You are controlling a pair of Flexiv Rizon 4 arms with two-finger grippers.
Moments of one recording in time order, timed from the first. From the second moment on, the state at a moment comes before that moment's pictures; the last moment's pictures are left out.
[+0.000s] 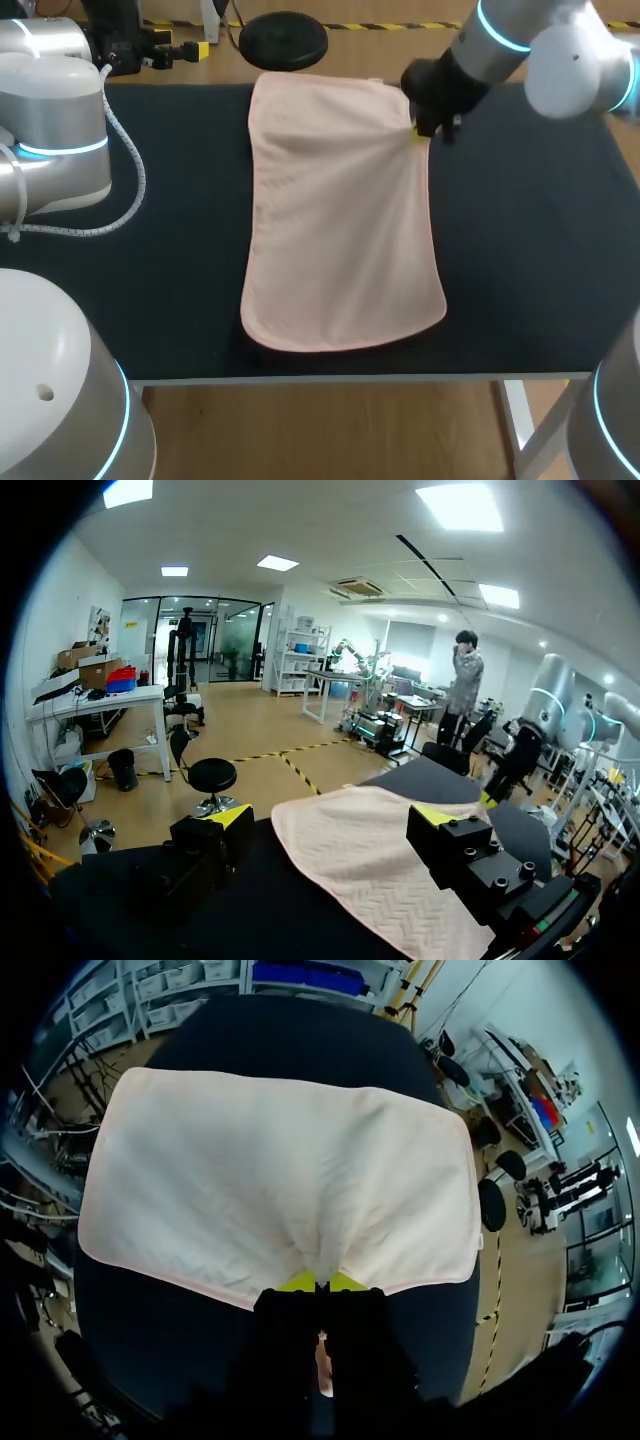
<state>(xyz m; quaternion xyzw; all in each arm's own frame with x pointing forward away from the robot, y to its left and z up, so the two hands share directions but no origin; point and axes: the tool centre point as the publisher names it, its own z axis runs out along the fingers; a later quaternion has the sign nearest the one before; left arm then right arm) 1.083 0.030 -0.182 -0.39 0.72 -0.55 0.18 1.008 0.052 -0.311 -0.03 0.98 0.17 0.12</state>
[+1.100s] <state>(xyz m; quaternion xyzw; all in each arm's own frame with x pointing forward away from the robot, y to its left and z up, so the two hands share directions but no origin) 1.083 0.030 -0.182 -0.39 0.72 -0.55 0.18 1.015 0.075 -0.209 -0.16 0.97 0.13 0.14</state>
